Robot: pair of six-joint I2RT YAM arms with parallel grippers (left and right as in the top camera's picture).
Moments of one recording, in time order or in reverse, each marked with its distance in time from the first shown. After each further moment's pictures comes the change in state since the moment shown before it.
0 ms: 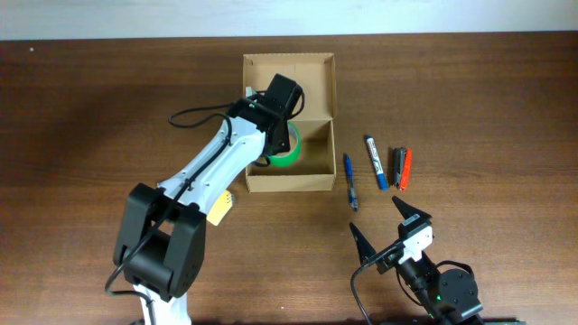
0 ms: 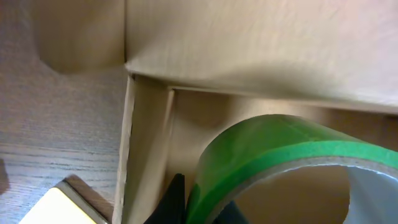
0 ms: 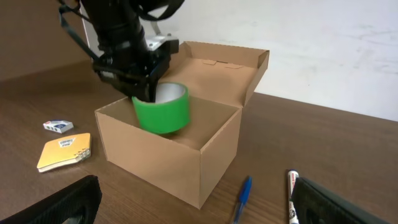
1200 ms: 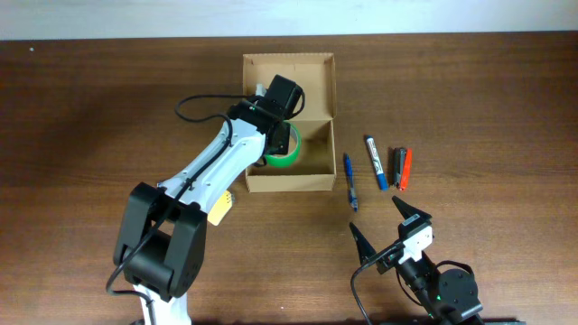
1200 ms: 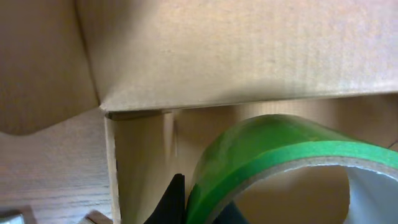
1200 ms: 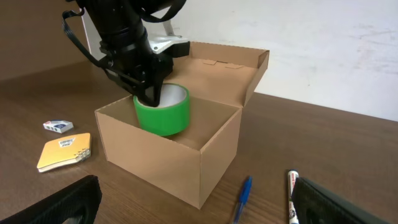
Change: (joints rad) left arm 0.000 0.000 -0.018 0.070 -0.024 0.272; right arm 0.000 0.000 0.000 0.000 0.000 0.000
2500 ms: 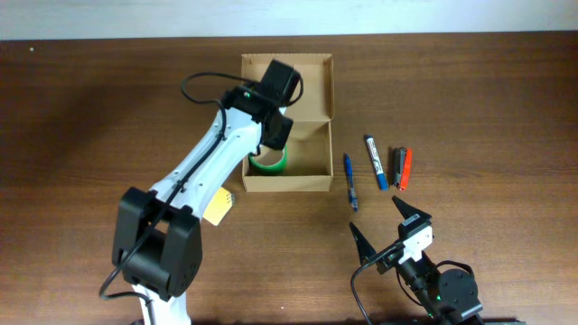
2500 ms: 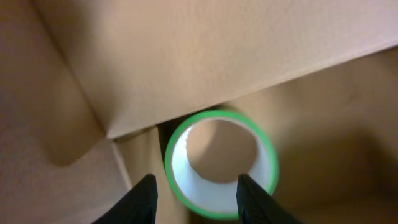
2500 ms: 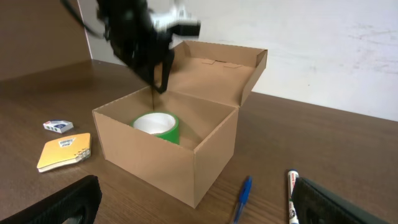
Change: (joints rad) left arm 0.013 -0.005 0.174 -0.159 0.081 0.211; right arm 0.000 0.000 0.000 0.000 0.000 0.000
